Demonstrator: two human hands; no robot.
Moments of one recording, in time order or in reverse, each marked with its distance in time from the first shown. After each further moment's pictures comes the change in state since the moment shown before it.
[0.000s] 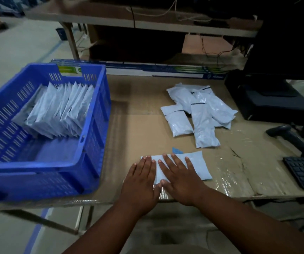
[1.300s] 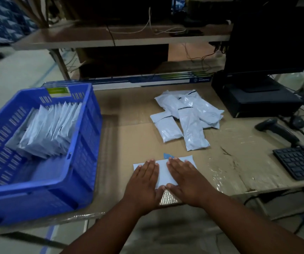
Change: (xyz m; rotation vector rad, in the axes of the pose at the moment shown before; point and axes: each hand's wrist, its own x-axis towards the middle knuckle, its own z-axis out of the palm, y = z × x) left_hand 0.036 0.011 0.015 -0.038 0.089 0.186; right_hand -0.022 0.047 0.012 0.082 0.119 0.040
